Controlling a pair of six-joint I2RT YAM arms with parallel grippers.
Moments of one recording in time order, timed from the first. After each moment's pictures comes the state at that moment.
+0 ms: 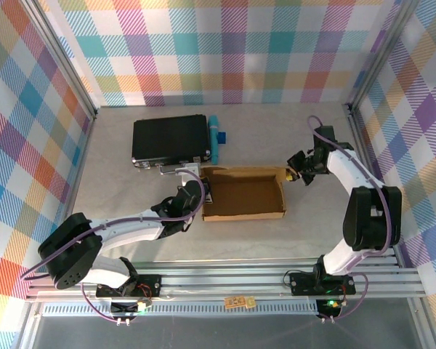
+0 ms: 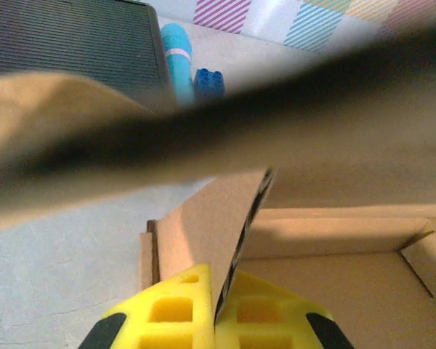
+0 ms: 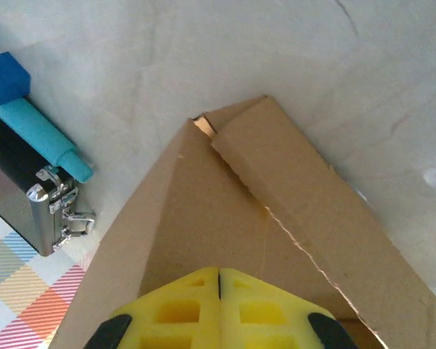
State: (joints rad) left arm -0.88 1.37 0.63 0.27 -0.55 -0.60; right arm 0.04 1.60 1.13 -0.78 -0.55 0.94
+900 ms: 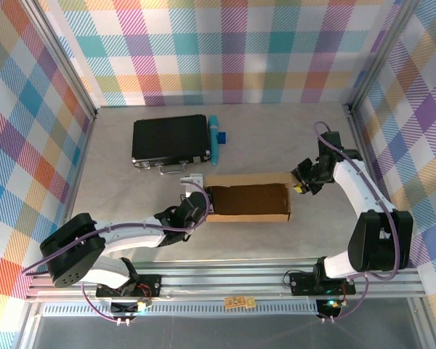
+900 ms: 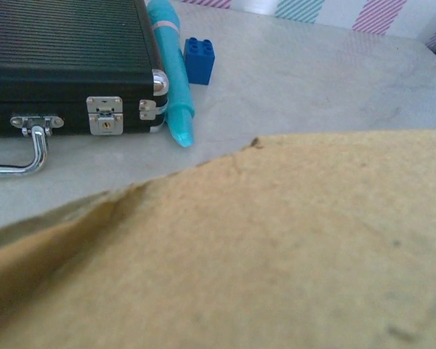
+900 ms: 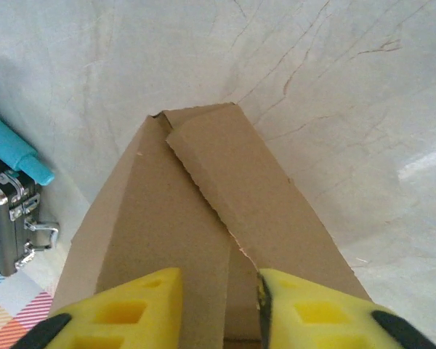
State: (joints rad) left arm -0.97 1.38 0.55 0.31 -0.61 -0.57; right arm 0.04 1.41 1.09 -0.93 -0.41 0.93
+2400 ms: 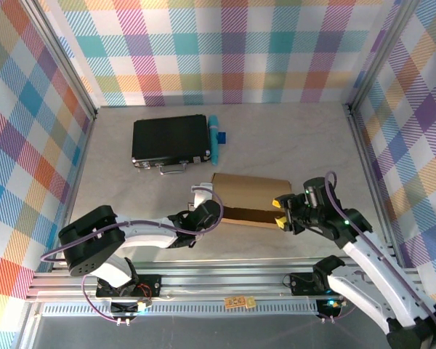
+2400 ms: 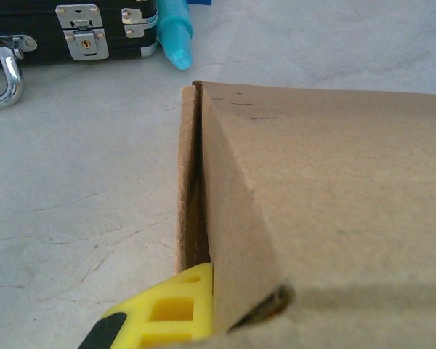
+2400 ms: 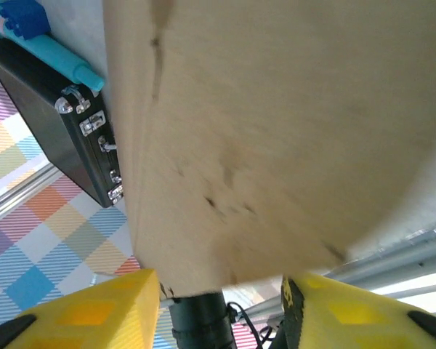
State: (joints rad) left arm -1.03 1.52 0.60 0.23 -0.65 -0.63; right arm 0.48 0.75 0.69 -0.76 -0.29 1.74
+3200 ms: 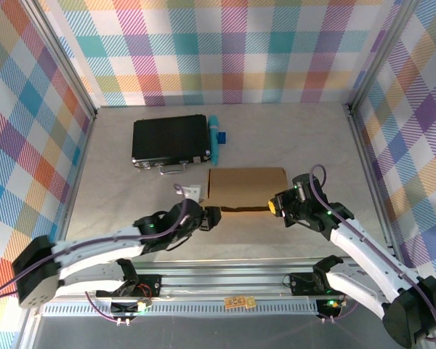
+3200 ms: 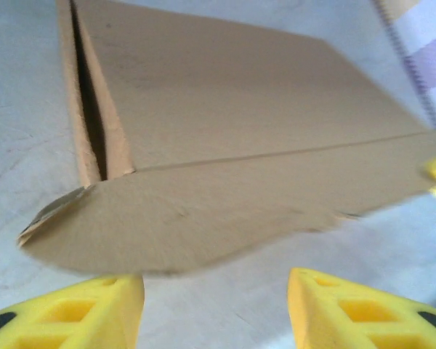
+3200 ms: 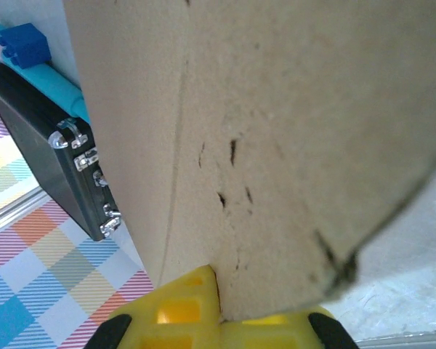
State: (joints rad) left arm -1.04 1.02 0.58 -0.16 -0.25 -0.83; right arm 0.49 0.90 0.60 -0.53 -0.22 1.67
